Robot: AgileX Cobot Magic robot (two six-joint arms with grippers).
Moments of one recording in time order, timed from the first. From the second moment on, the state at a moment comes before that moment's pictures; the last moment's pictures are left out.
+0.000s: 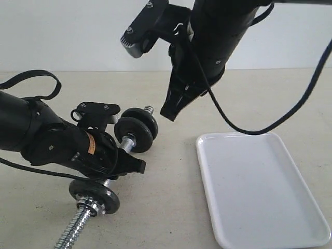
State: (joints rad) left arm -0.59 1.81 -0.82 0.24 0.14 -0.56; right arm 0.77 1.65 -1.43 -0.27 0.94 -0.22
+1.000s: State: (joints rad) left arm -0.72 1.81 -0.82 0.16 0.11 -0.94; right arm 0.77 1.42 -1.43 -0.31 1.04 -0.20
